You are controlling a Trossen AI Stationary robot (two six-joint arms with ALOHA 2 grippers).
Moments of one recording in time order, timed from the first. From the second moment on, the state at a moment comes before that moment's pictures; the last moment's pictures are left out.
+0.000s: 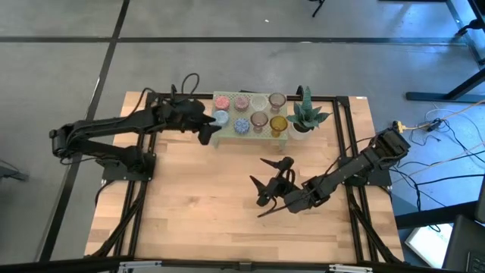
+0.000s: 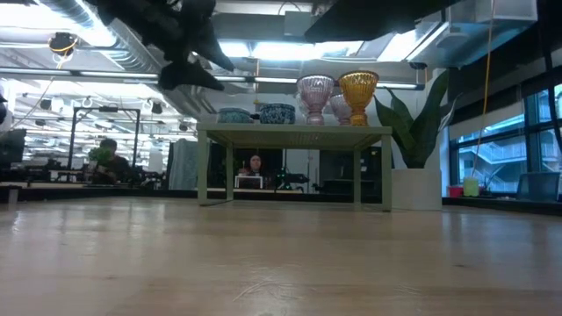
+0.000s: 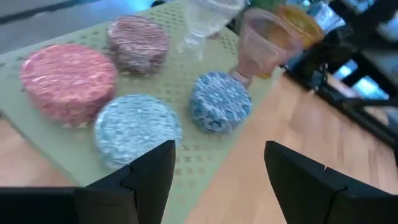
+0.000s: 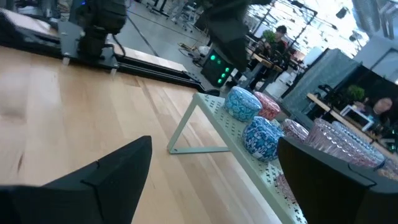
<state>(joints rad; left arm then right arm) 0.36 1.06 0.81 -0.25 0.03 -0.44 0.54 1.68 0.91 0.42 1.16 -0.17</state>
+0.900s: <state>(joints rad) 0.02 1.31 0.81 0.02 -0.09 -0.08 0.58 1.67 0.91 0.31 1.24 -0.11</state>
